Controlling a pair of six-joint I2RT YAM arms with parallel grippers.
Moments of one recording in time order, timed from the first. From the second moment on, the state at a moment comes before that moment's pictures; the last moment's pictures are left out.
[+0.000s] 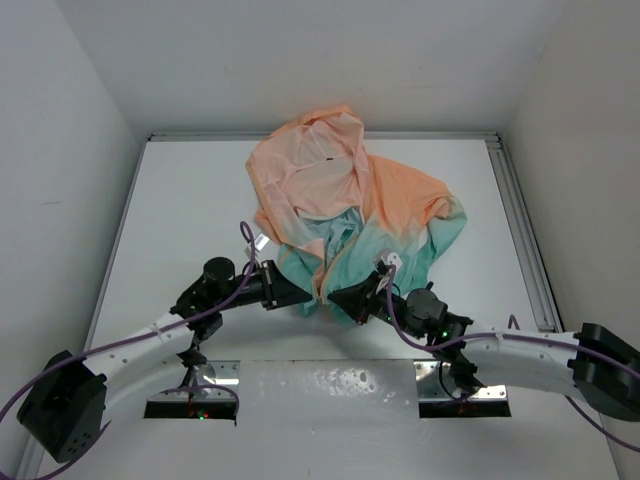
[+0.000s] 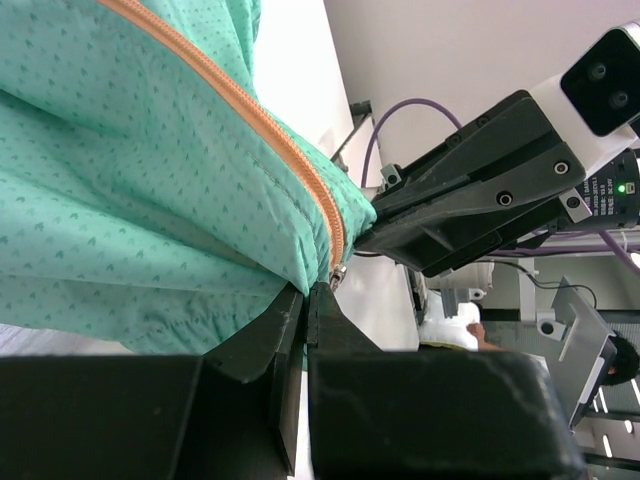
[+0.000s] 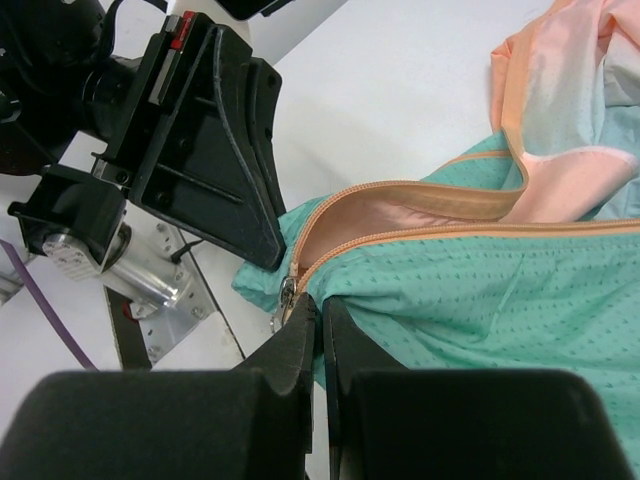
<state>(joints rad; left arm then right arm) -0.59 0.88 0.23 0.40 0.59 -1.05 1.08 0.91 0.15 0.71 0.09 0.45</state>
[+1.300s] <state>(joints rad) -0.60 0.79 0.22 0.24 0.48 -0.94 1.08 1.20 0.60 0.24 0.22 0.56</state>
